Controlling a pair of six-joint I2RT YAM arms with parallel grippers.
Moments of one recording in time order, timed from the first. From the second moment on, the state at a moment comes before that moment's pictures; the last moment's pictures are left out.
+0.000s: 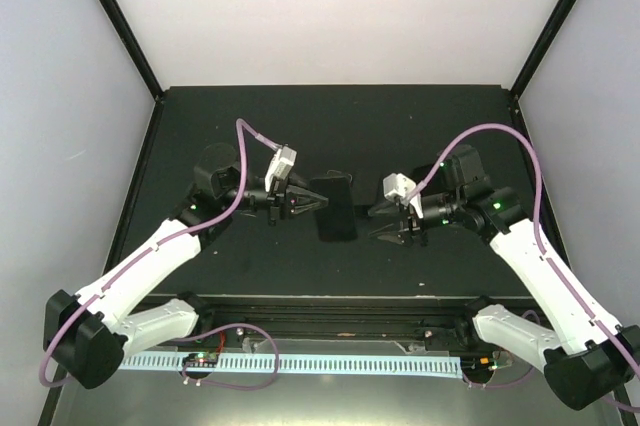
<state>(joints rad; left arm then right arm) -0.54 1.05 0.82 0.17 1.08 -0.36 0.44 1.01 1.03 -0.85 -1.00 -0.62</state>
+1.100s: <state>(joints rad) -0.57 1.12 0.82 0.23 1.18 -0.39 0.61 1.06 1.02 -0.89 -0.95 -0.75</state>
